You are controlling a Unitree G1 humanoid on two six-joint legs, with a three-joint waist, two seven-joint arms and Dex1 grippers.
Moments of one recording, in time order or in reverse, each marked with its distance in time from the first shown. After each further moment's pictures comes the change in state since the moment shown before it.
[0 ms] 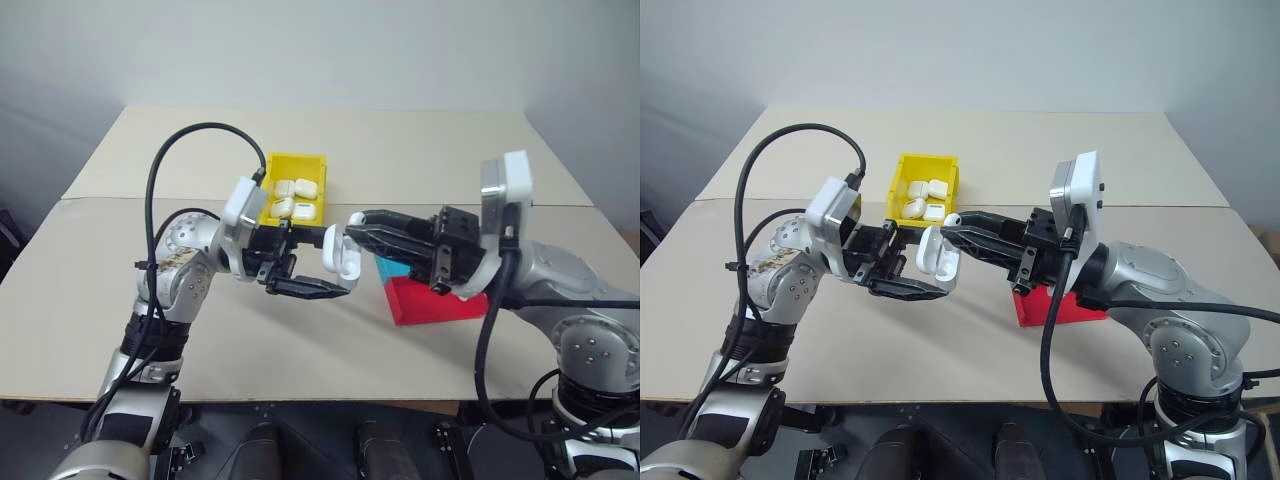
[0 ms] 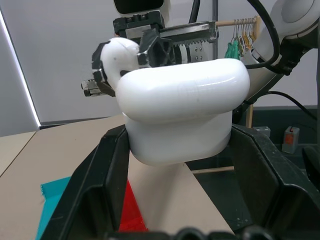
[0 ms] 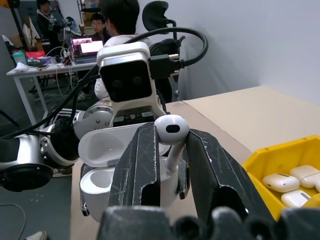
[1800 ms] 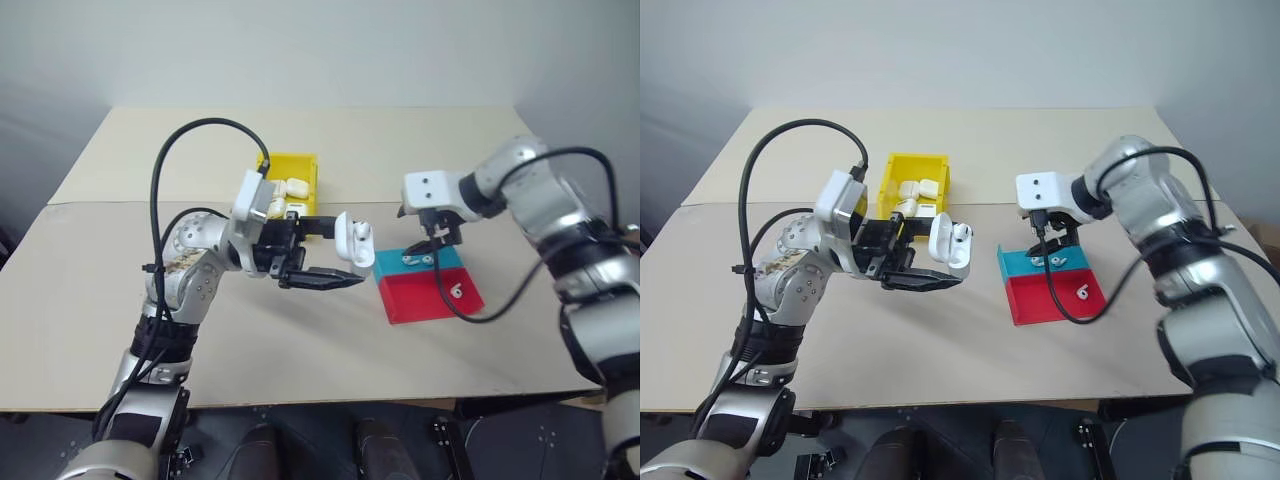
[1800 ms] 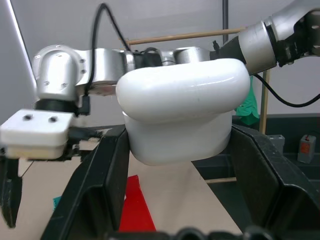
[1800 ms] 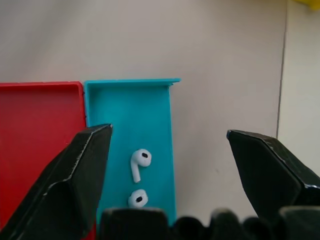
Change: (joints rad) left arm 0.005 -0.051 0.011 -0.033 0.016 -0.009 0.094; right arm -0.771 -0.102 0.723 1.421 -1.194 -0.822 0.806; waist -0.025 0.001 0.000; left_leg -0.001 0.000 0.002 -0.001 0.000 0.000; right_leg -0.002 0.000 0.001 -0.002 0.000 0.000
